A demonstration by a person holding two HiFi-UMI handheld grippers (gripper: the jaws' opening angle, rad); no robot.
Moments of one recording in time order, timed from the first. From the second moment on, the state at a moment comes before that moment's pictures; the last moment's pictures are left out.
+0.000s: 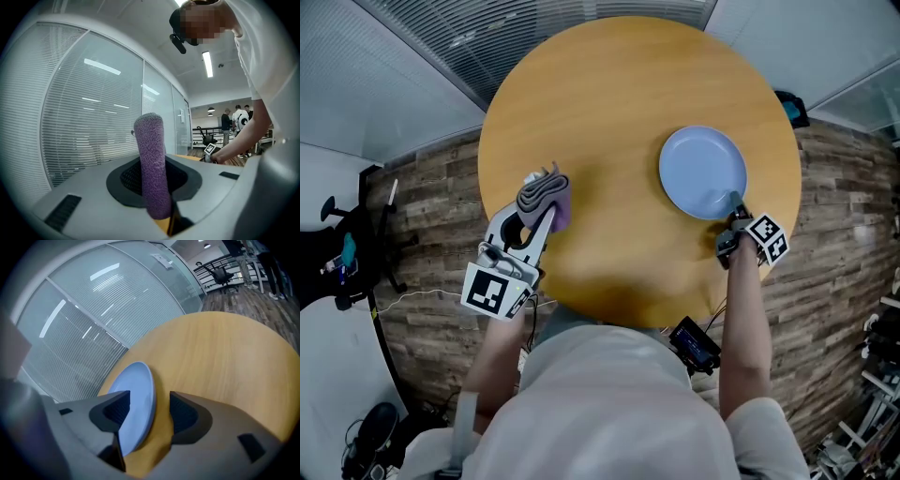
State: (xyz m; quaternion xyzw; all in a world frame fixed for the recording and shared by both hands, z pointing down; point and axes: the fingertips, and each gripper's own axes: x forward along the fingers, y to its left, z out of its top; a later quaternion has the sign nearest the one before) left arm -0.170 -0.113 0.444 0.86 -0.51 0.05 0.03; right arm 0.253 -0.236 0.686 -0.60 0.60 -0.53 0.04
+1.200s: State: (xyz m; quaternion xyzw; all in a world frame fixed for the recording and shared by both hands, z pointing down) left arm -0.163 -0.109 0.375 0.86 -0.52 0.00 -0.02; right arm 0.183 -0.198 0.417 -0.49 0.82 -0.25 0.13
